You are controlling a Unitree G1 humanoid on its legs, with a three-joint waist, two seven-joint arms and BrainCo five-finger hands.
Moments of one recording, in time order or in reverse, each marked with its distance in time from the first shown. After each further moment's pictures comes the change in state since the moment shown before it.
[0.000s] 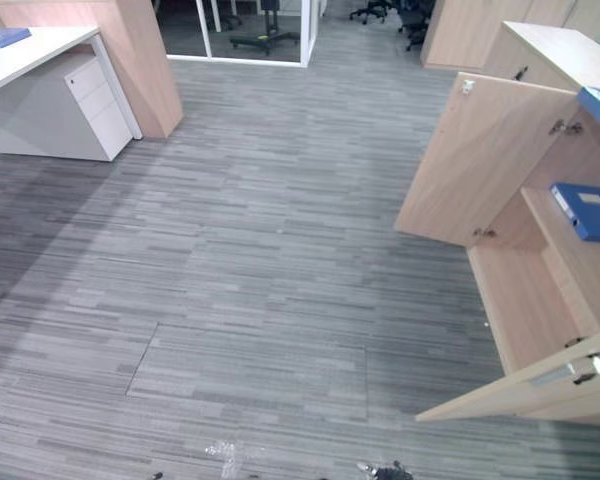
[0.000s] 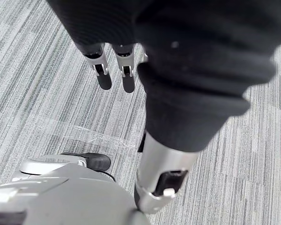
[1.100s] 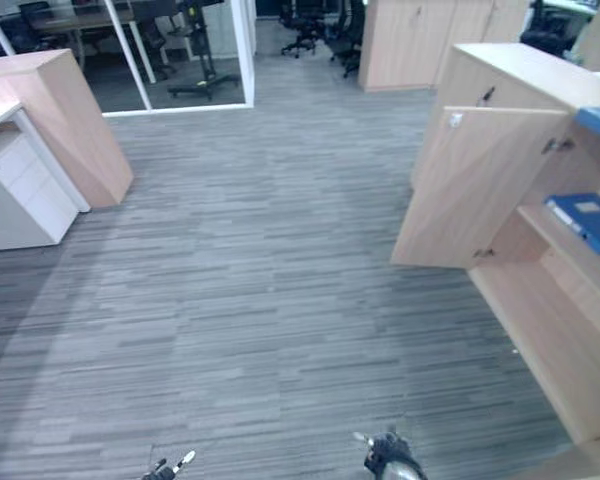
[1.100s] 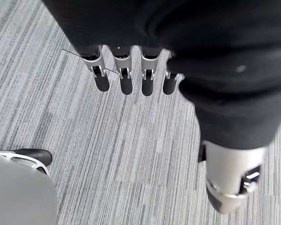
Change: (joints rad) left arm 0.004 -0.067 0.078 -0.081 -0.092 -0.030 -0.013; right arm -0.029 0.058 0.017 -0.173 0.004 -0.019 0.011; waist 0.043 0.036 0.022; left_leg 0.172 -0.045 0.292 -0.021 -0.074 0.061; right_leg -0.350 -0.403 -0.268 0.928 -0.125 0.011
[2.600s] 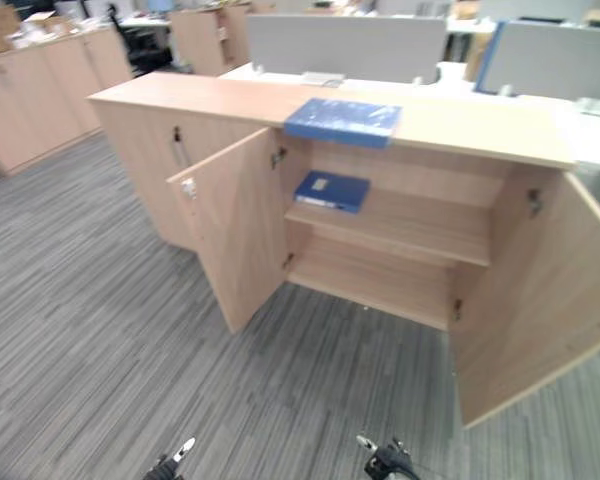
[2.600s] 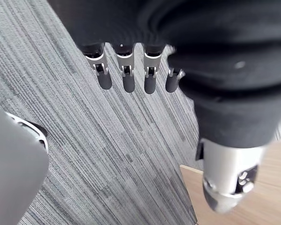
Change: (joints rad) left arm -0.039 -0.091 0.221 -0.021 -0.004 0.020 0.033; right arm 0.082 0.021 -0.034 -0.047 0.079 0.011 0.000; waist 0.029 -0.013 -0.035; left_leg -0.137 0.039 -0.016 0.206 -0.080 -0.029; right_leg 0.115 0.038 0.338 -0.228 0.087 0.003
